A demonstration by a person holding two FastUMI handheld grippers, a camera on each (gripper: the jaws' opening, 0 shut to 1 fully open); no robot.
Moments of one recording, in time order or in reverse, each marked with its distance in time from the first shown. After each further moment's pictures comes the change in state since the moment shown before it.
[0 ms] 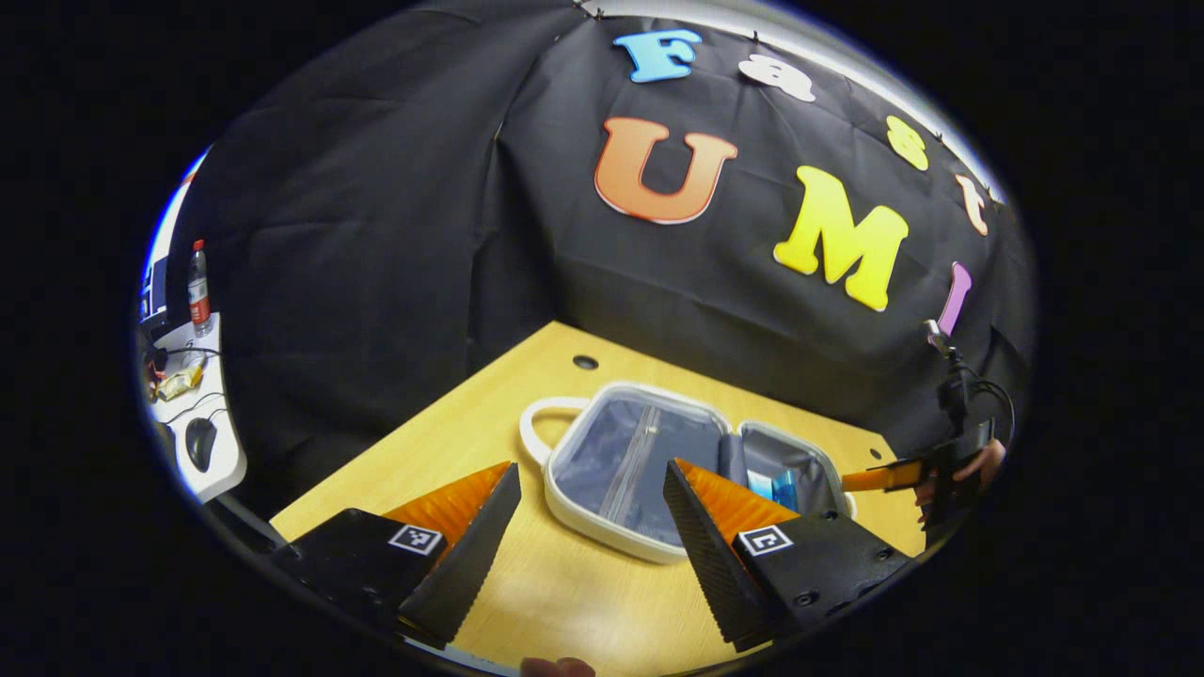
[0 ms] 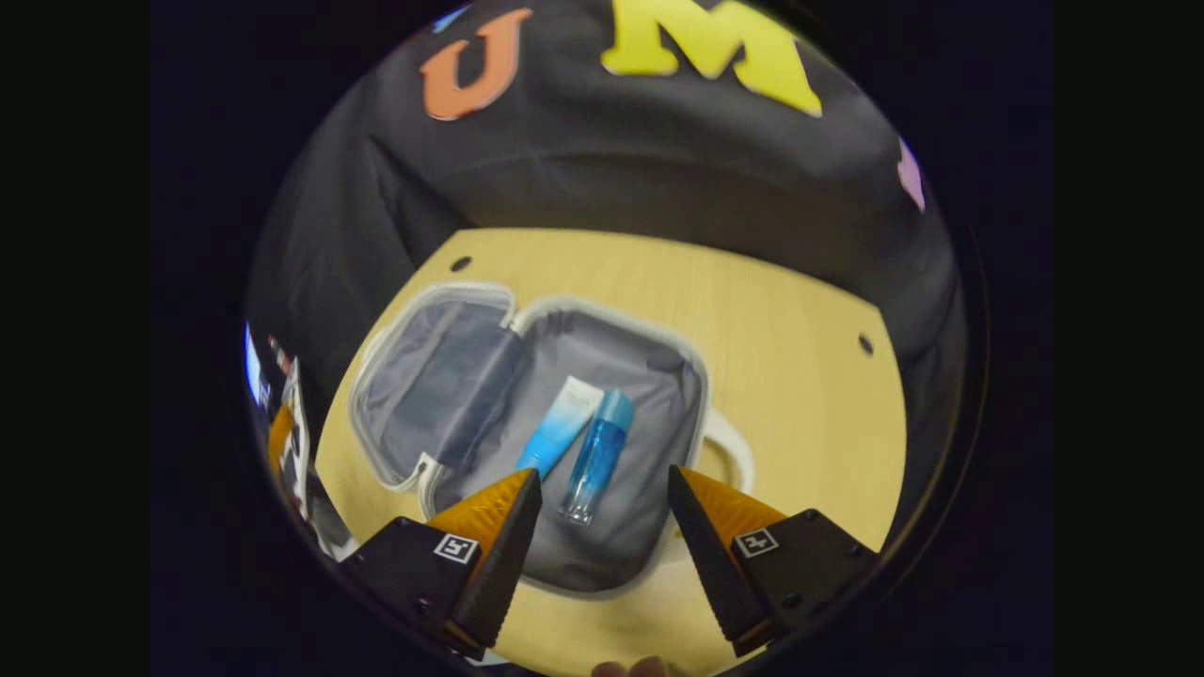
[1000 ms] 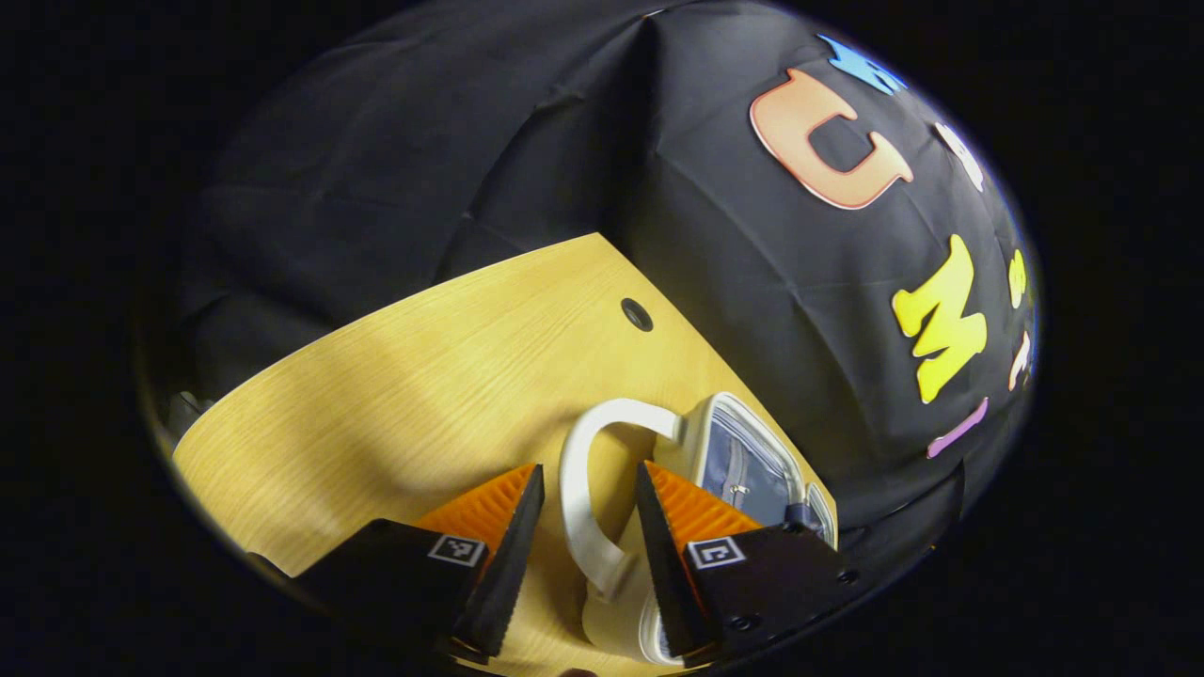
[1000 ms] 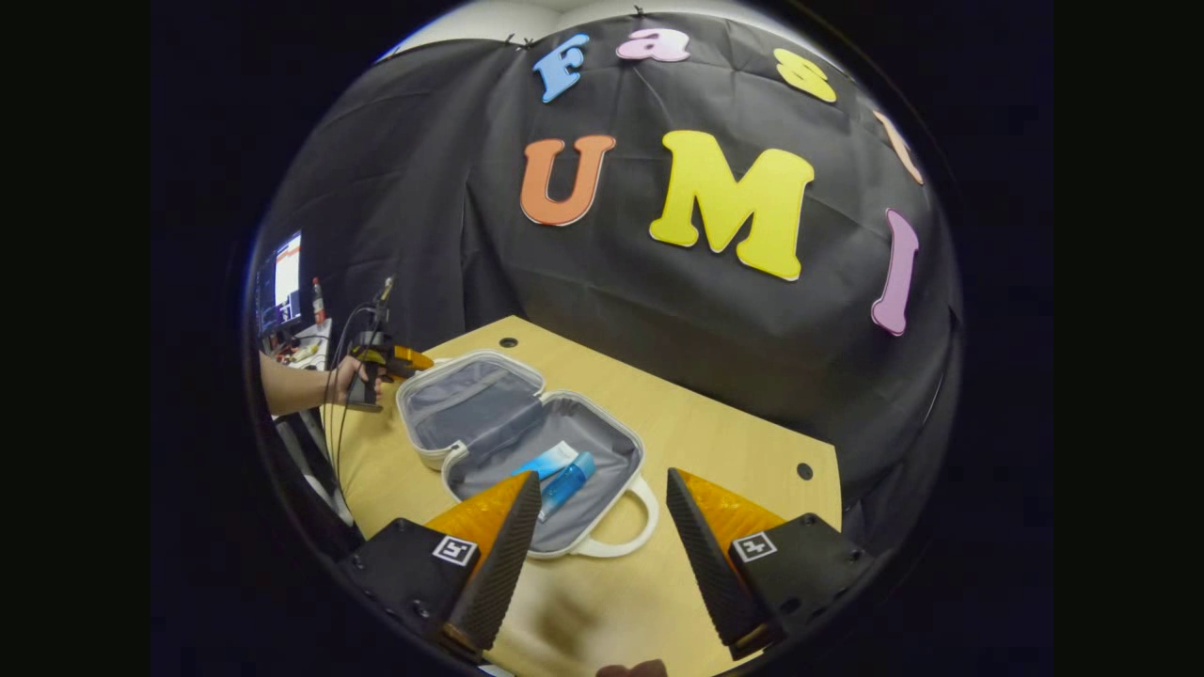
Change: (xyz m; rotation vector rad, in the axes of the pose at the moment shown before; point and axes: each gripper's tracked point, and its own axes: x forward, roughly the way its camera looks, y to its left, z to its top) left arm 0.199 0.082 -0.059 -0.404 0.306 -0.055; right arm -0.134 -0.042 0.003 -0.169 -0.303 0.020
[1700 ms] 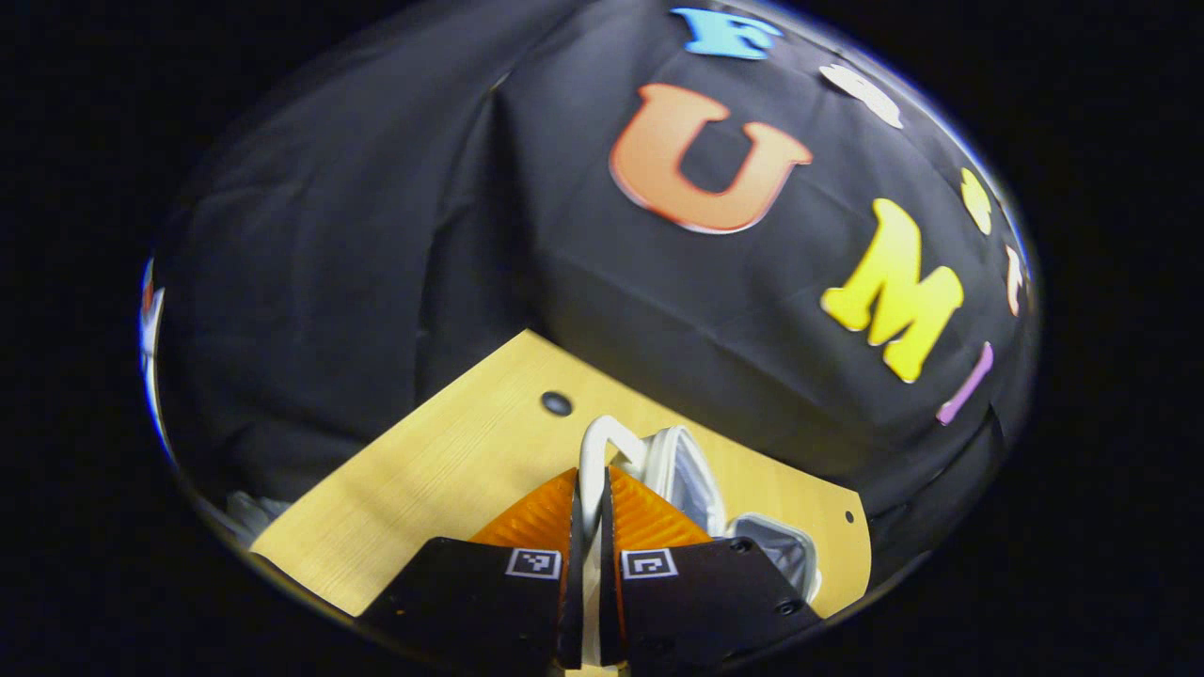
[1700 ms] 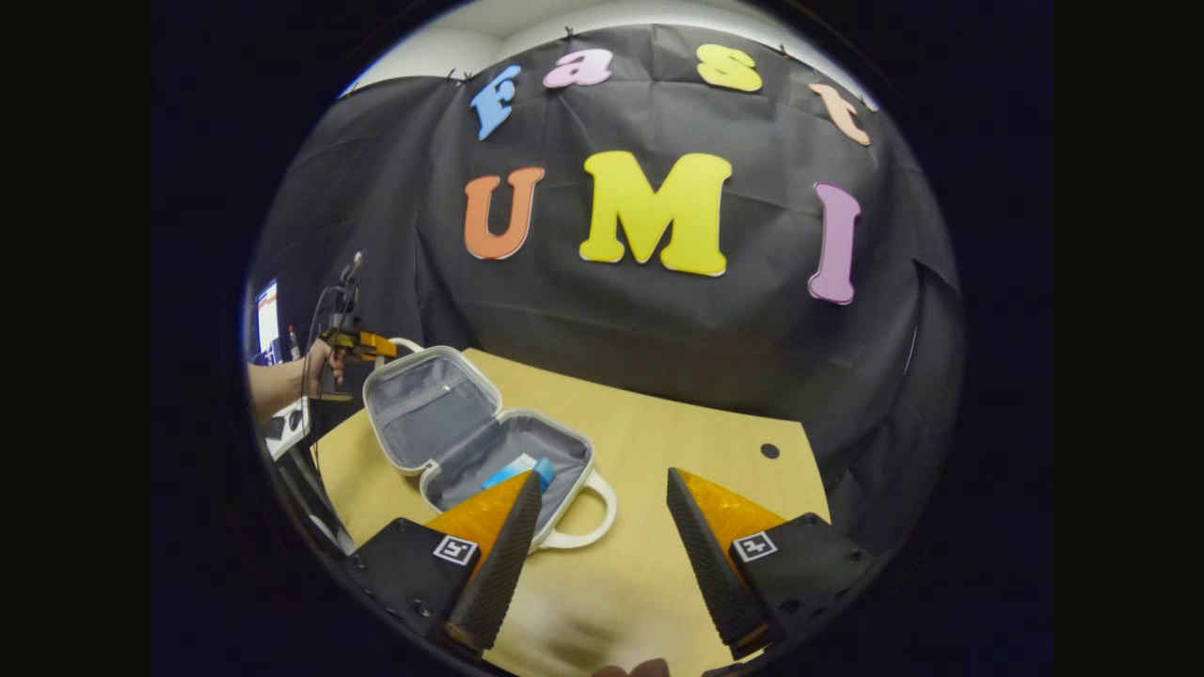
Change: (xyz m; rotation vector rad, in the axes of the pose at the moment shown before) left arm -0.093 -0.172 0.069 0.359 -0.203 -0.018; right arm -0.057 -0.062 -0.009 0.158 -0.118 -0.160
